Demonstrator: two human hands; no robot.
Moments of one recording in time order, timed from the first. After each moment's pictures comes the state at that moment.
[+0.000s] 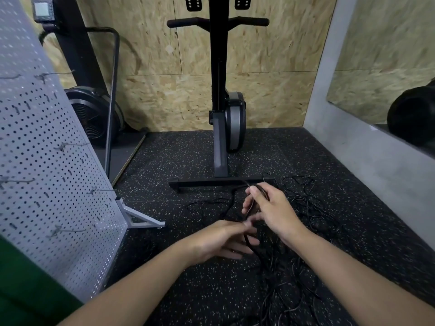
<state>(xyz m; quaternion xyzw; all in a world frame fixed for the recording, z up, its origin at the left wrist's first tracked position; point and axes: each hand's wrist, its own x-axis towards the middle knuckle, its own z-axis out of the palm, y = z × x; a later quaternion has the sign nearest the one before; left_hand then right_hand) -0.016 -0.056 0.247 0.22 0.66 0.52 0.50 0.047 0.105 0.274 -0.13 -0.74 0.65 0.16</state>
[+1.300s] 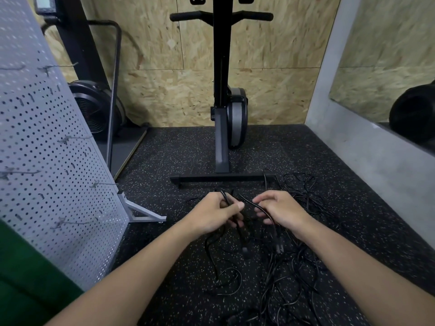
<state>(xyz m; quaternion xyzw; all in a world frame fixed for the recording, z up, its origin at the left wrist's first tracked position) -0.033 -0.061 0.270 0.28 0.74 0.54 0.28 0.052 0.124 0.274 -0.25 -0.82 0.51 0.00</state>
